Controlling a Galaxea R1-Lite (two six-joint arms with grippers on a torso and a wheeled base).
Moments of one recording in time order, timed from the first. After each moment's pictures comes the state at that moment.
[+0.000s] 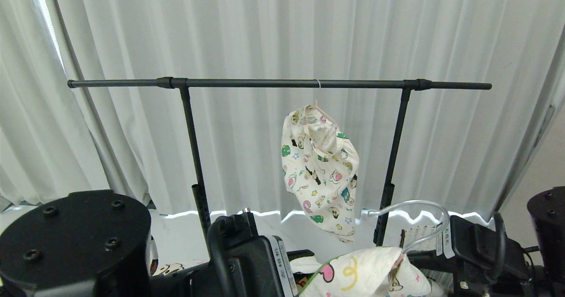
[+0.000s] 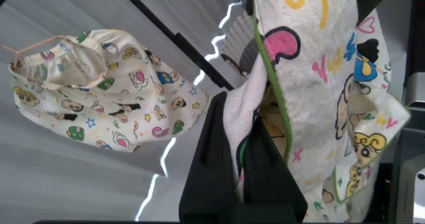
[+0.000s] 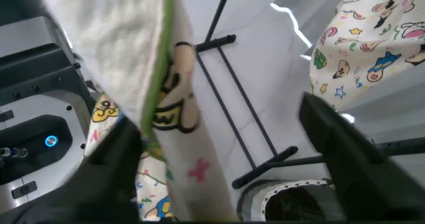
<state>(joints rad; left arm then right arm) -1.00 1.41 -0.58 -0.49 -0.05 0.54 0.89 1.30 -0.54 -0.18 0.17 -0.23</state>
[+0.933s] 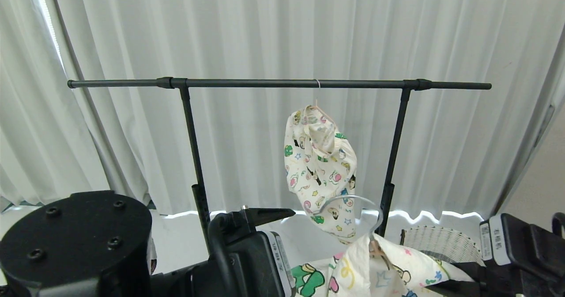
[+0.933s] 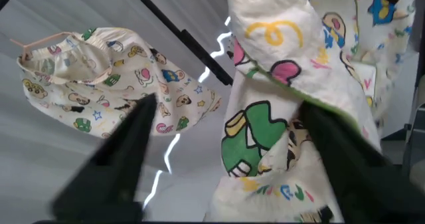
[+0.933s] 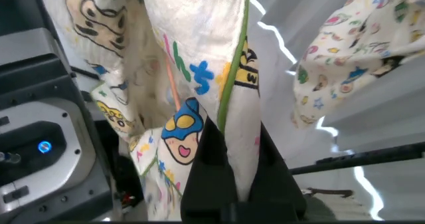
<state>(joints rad) -0.99 1.41 -0.57 -0.49 -0.02 0.53 0.87 1.17 -0.55 -0.12 0.16 -0.33</state>
